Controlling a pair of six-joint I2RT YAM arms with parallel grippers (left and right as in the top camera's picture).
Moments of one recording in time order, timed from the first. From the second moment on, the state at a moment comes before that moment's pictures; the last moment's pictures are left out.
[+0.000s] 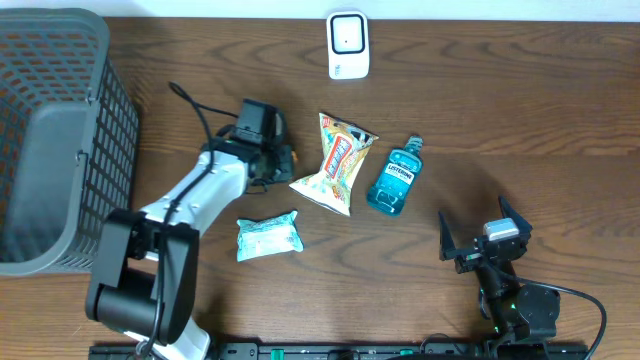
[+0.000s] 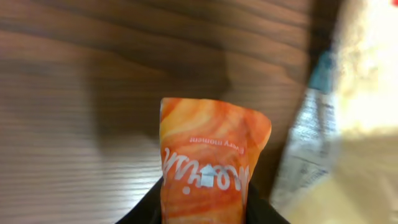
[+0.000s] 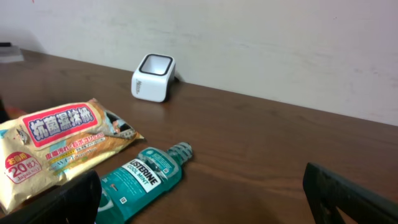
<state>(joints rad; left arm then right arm) -0.31 1.77 1.06 -0.45 0.16 -0.40 0.04 0.01 0.01 -0.06 -0.19 -0.13</state>
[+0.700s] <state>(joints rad) -0.64 1.77 1.06 -0.27 0.18 -0.41 0.04 0.01 0.01 -0.06 -0.19 -0.13</state>
